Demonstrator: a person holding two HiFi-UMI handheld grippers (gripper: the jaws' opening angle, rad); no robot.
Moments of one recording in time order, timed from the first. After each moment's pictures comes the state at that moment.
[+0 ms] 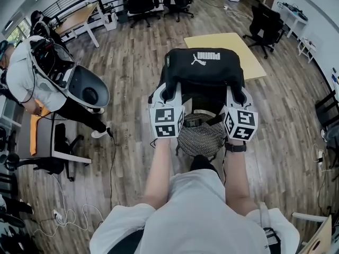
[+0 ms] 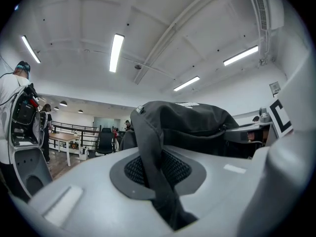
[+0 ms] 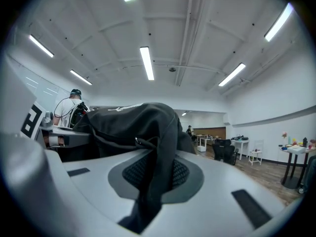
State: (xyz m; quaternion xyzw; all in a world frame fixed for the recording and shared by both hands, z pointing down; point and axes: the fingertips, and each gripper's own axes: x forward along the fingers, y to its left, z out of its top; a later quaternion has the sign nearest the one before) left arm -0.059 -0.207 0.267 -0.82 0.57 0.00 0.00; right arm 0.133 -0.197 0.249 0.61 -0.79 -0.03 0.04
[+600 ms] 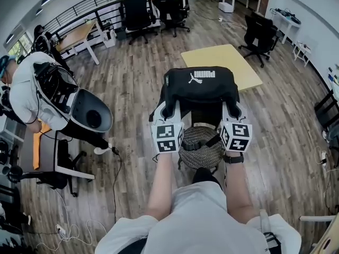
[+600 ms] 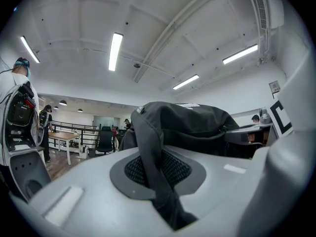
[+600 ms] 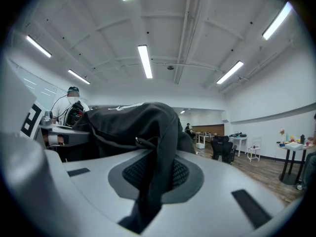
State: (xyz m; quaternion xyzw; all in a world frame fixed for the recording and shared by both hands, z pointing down) left arm -0.060 -0.199 0.281 -0.82 0.57 -0.01 -0.01; right arm 0.131 -0.188 0.268 0.62 -0.79 -0.02 0.05
